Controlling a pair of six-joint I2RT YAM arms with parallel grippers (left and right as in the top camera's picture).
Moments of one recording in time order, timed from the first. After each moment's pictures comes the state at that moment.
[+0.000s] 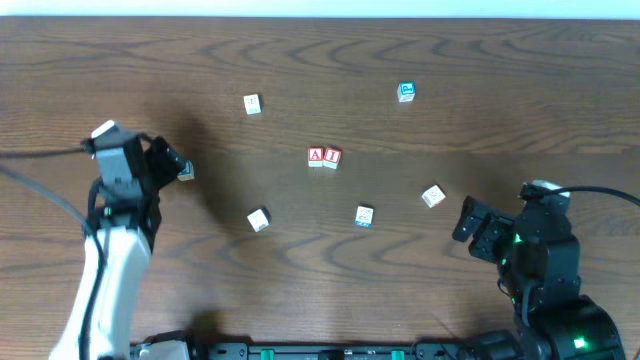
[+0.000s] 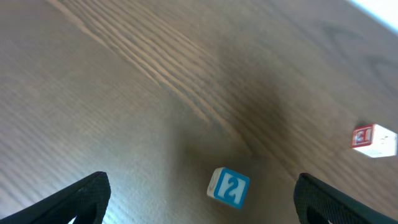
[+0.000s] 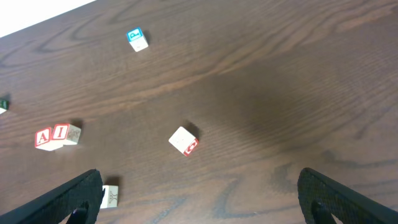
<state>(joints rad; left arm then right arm) 0.16 1.29 0.77 -0.28 -0.16 -0.44 0.22 0.63 0.79 -0.87 0.26 0.49</state>
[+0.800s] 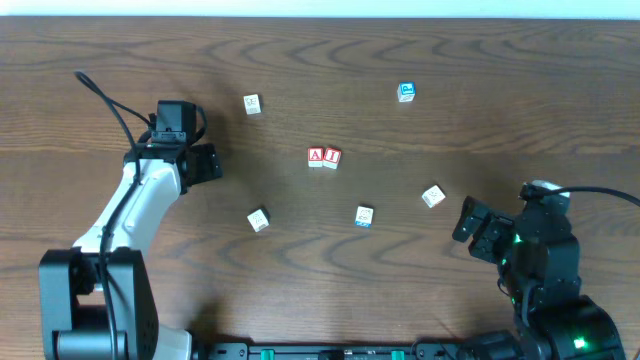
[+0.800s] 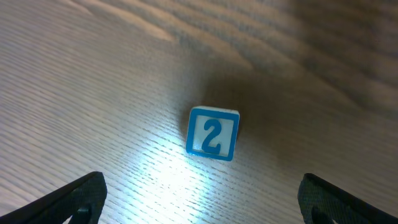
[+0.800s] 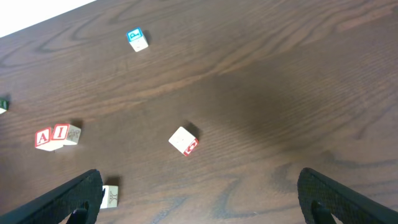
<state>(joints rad) -0.03 1.64 1.00 -0.59 -0.25 -0.29 0.22 0.63 0.79 -0.87 0.26 0.49</state>
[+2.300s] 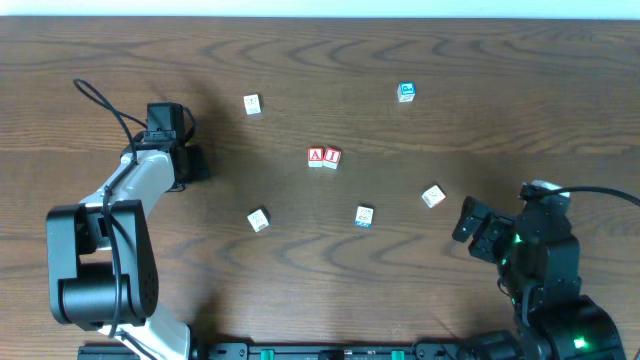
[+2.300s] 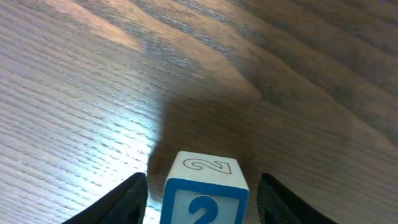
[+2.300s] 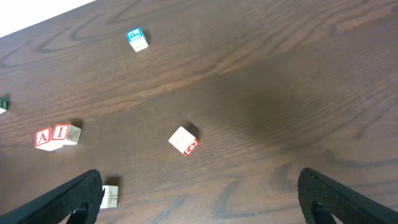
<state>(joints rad) 0.06 1.81 1.00 -0.42 -0.09 -0.27 0.22 0.63 0.79 -0.87 0.26 0.49</state>
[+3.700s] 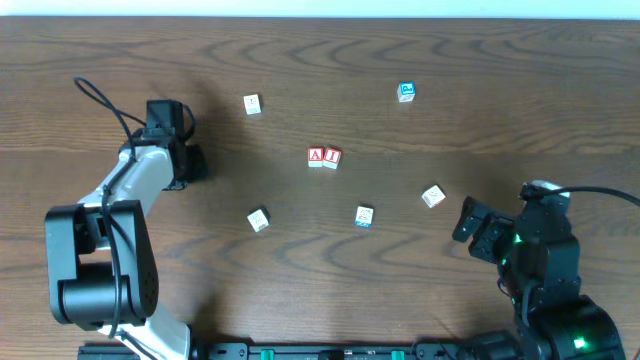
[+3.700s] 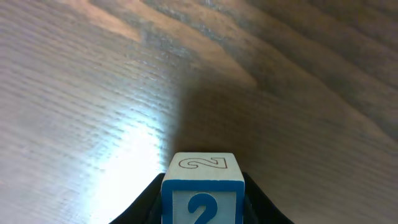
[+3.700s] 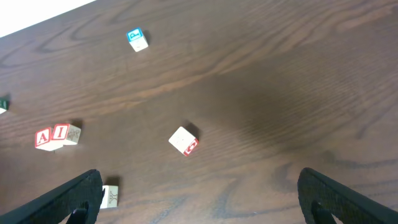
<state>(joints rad) 0.06 1.81 1.06 -0.53 -0.08 -0.28 0.22 0.63 0.79 -0.87 0.26 0.49</state>
